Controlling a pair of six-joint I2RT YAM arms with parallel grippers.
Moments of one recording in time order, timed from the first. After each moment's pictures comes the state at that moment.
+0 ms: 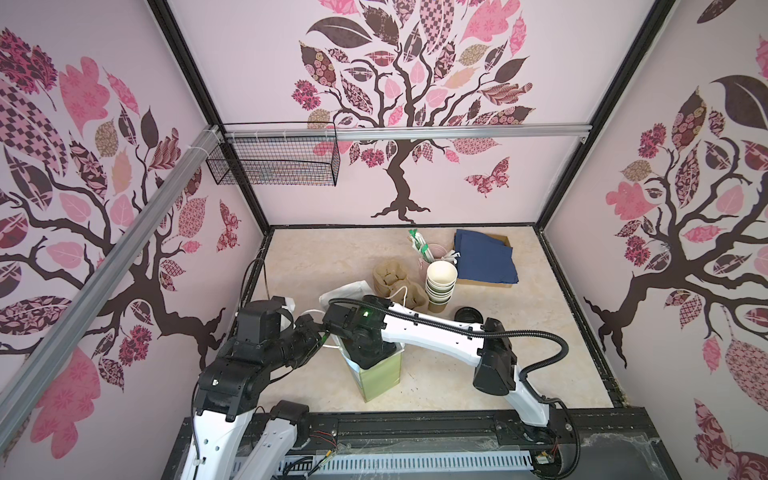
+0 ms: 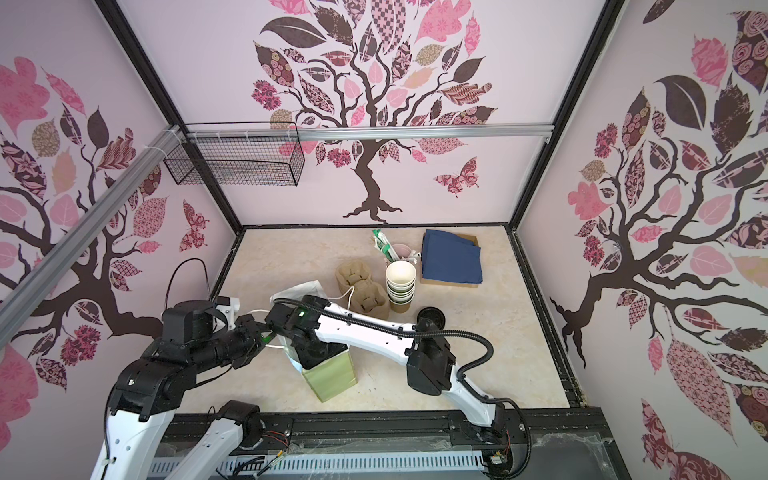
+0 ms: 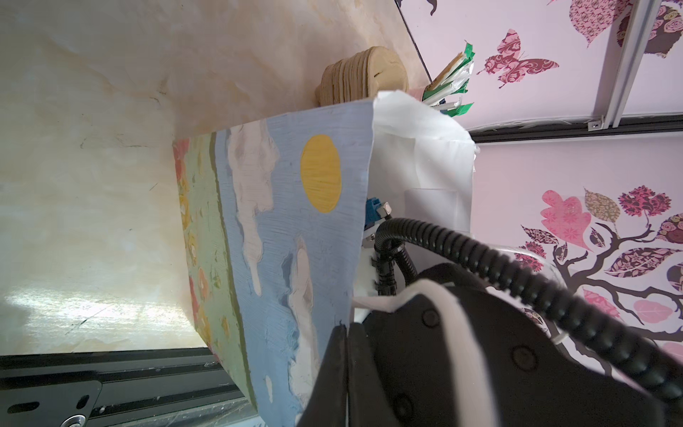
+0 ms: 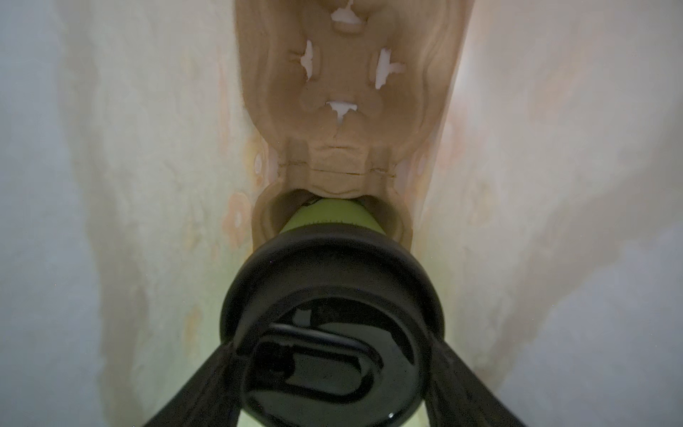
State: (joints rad) left arm -0.21 0.65 1.05 -1.14 0.36 -0.95; right arm 1.24 2.22 2.17 -1.42 0.02 0.65
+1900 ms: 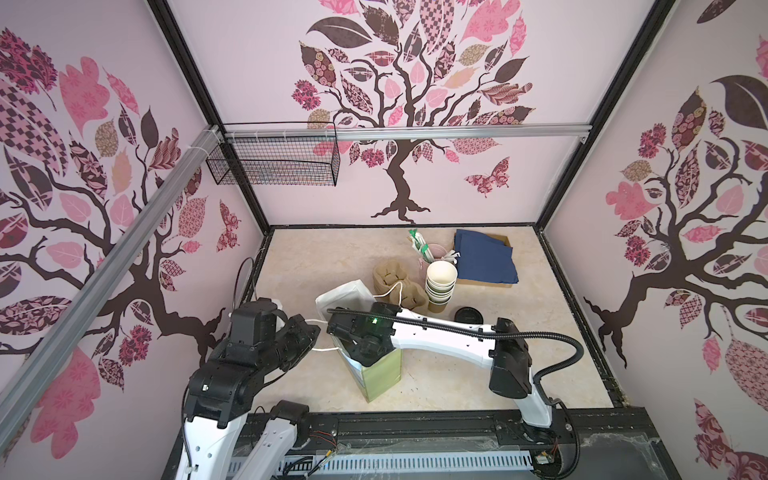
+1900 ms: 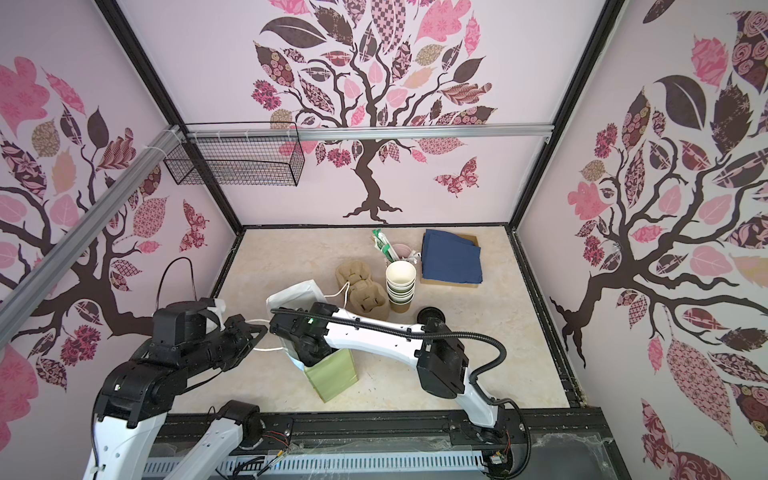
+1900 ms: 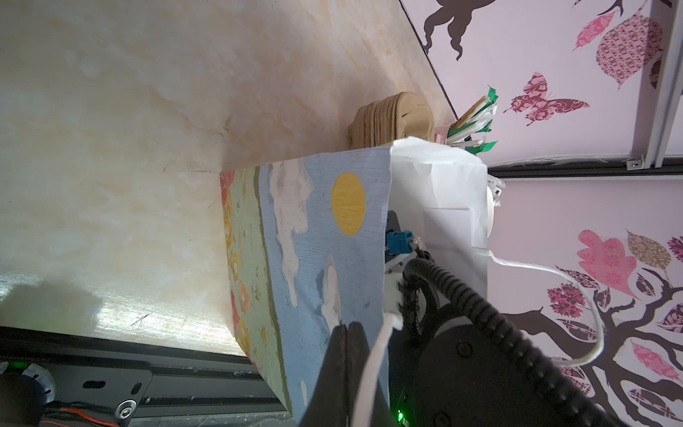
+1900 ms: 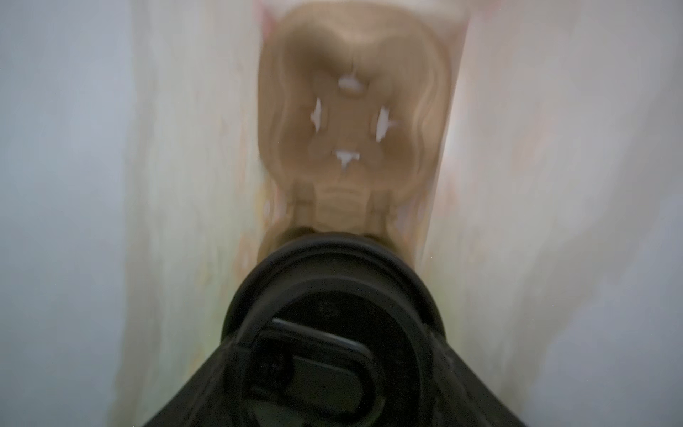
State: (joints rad) left arm -0.21 0.66 1.13 -1.23 0.21 -0.95; right arm 1.25 2.14 1.93 -1.15 0.09 0.55
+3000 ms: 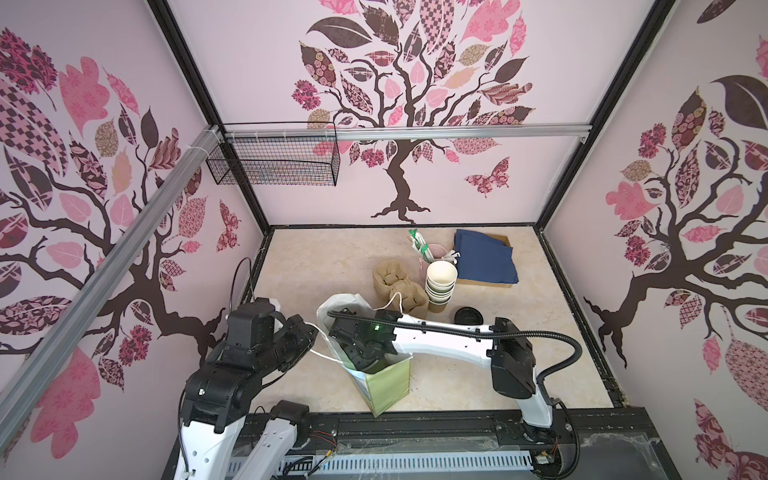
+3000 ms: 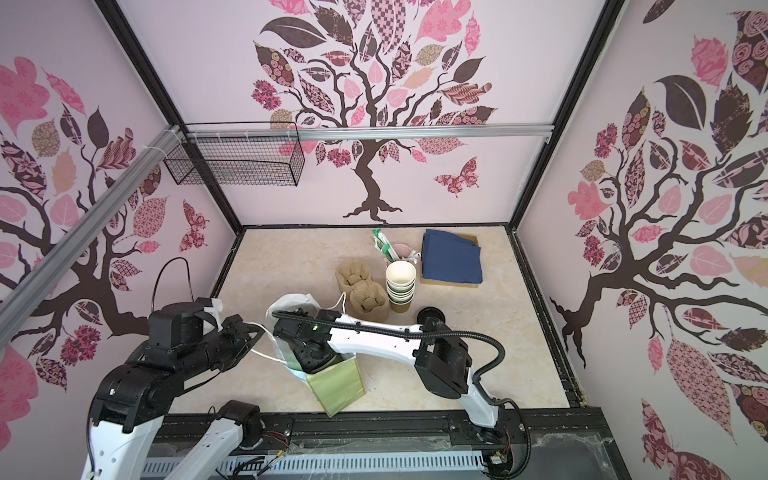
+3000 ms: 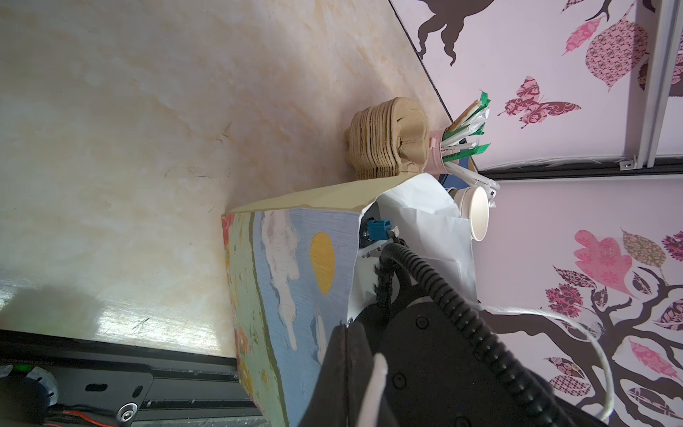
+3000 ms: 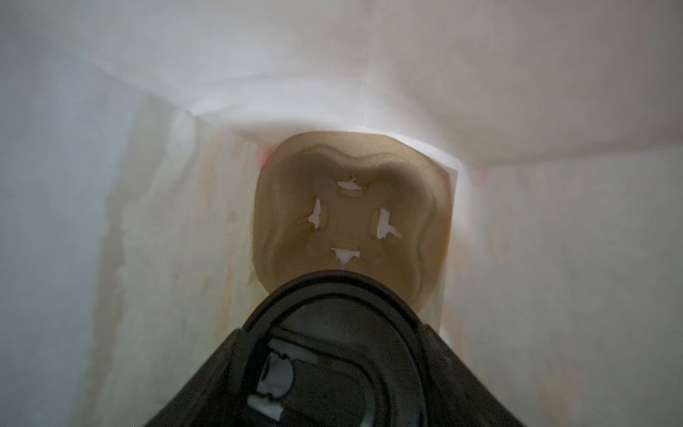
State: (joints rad) left arm -0.21 0.65 1.14 -1.24 0.19 -0.94; right arm 1.25 2.09 1.80 -0.96 0.12 0.56
